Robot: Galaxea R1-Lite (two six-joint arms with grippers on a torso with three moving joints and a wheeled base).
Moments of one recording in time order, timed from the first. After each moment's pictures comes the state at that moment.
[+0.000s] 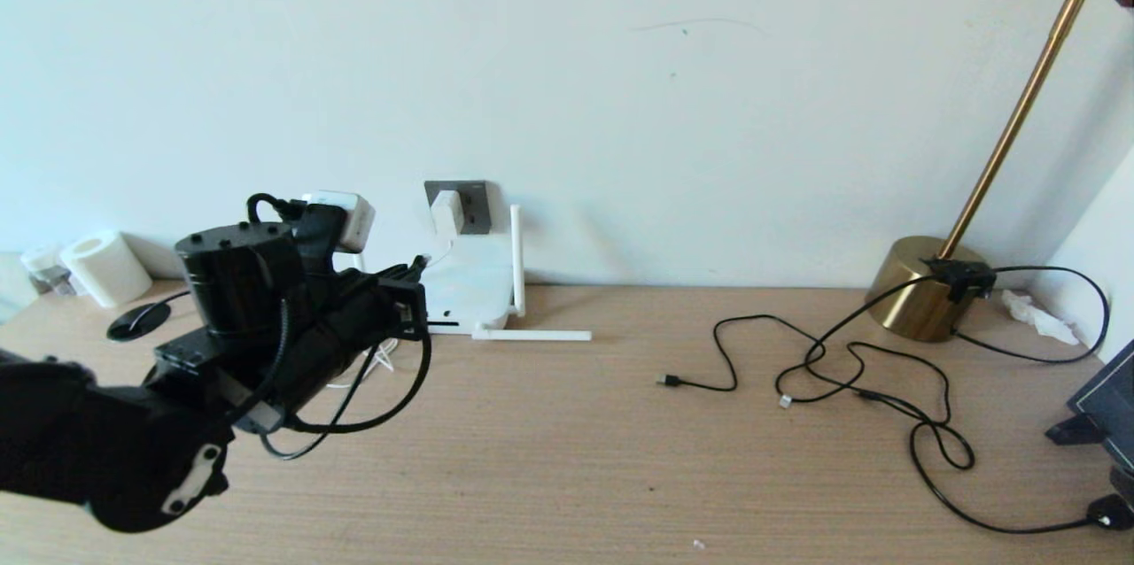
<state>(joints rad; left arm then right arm) -0.36 1.75 -0.68 -0.97 0.24 0.09 0.10 0.62 -0.35 0.01 -0.29 -0.02</state>
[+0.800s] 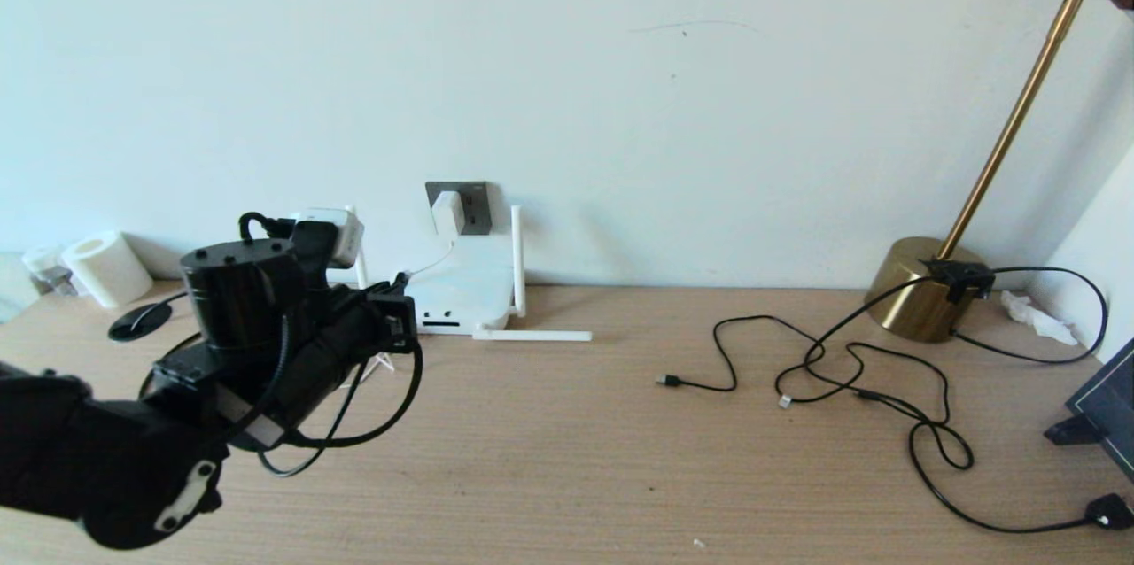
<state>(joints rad) -0.37 1.74 -0.64 -0.96 0.34 0.06 -0.01 0.01 0.00 0.00 0.03 -0.14</state>
